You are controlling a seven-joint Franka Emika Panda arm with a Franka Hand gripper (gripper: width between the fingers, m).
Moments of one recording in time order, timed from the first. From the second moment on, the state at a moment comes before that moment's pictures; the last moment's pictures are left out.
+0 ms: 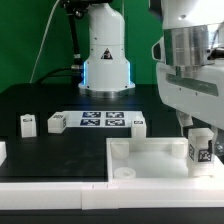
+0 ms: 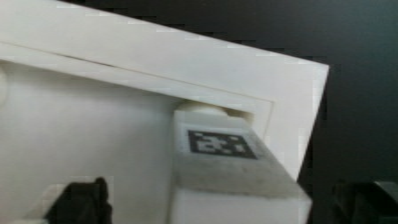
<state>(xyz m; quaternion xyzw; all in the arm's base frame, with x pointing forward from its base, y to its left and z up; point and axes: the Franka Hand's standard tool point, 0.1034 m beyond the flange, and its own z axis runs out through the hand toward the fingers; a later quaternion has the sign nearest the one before) 0.625 0.121 0.075 -0.82 0.57 0.01 0.07</state>
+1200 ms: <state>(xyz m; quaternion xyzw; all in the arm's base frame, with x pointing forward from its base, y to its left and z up) 0.627 0.117 0.073 -1.00 -0.04 -0.03 0.03</state>
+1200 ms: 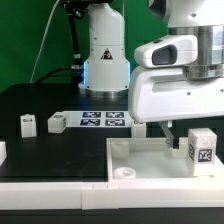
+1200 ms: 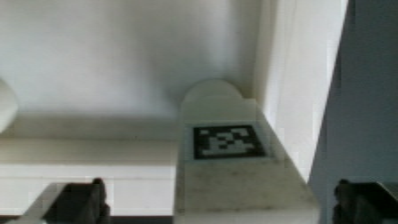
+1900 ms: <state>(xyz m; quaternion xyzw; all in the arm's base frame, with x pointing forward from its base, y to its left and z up) 0.627 0.116 0.072 -0.99 0.11 -0.03 0.04</state>
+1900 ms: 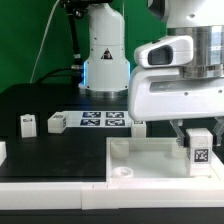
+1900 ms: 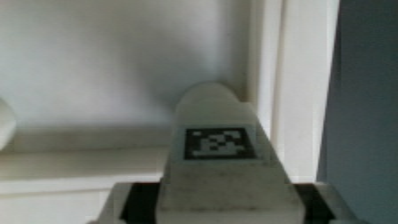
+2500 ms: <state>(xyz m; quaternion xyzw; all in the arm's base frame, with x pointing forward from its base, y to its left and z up) 0.625 0.117 0.072 -0.87 0.48 -0.01 0.06</state>
